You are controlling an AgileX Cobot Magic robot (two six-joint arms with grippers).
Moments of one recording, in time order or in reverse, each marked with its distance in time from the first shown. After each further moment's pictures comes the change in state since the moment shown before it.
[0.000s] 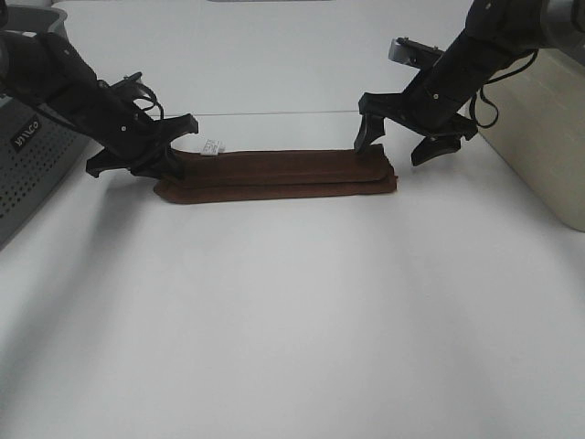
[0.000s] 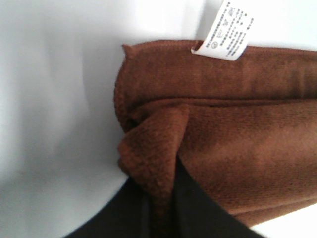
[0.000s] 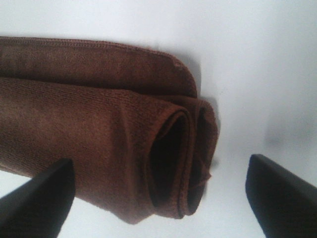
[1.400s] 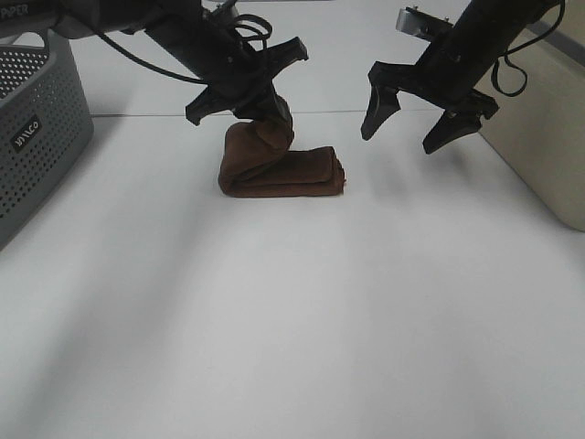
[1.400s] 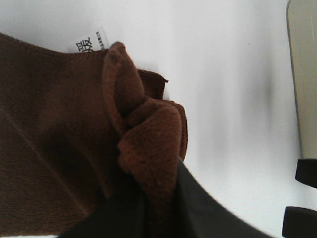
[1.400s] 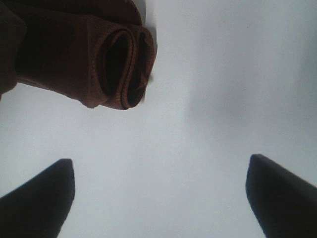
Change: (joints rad) left arm -0.265 0.003 -0.322 0.082 0.088 -0.391; right arm 0.000 -0.123 0.000 -0.010 0.241 0.027
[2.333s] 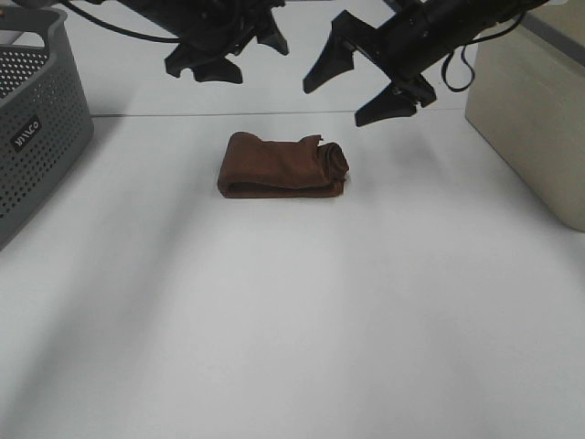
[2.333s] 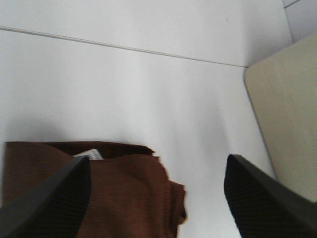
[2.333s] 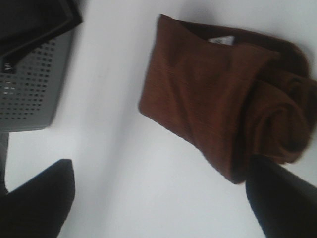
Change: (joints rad) left arm 0.070 -0.065 0.000 -0.032 -0.116 0.123; right arm 0.038 -0.002 0.000 0.437 -0.060 -0.215
